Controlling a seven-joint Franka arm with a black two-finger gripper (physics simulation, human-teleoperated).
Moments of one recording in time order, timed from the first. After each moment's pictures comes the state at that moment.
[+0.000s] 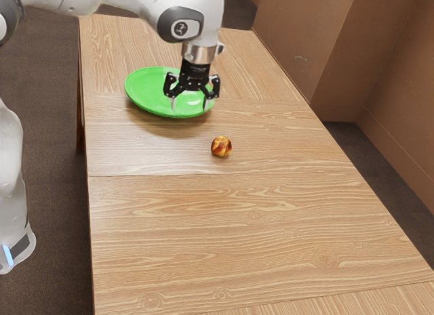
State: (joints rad) arm 0.03 -0.25 0.23 -2.10 0.02 1.87 -1.30
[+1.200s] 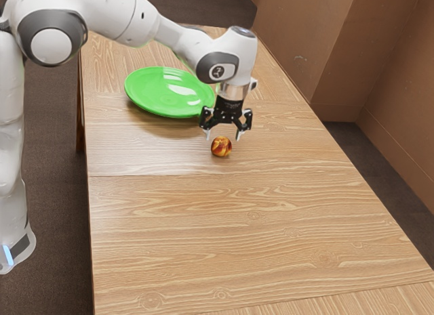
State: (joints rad) arm 0.00 0.08 0.19 -1.95 -0.07 2.08 -1.22
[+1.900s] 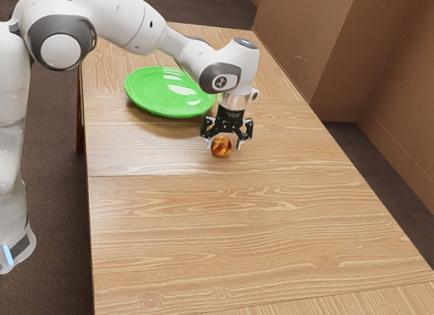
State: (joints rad) arm 0.00 0.14 0.19 -1.95 -0.10 2.11 -1.21
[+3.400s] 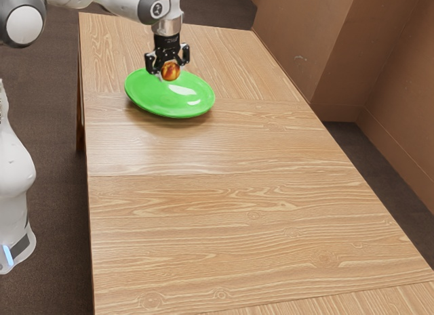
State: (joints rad) arm 0.45 -0.14 0.20 -2.05 -0.11 2.07 -1.20
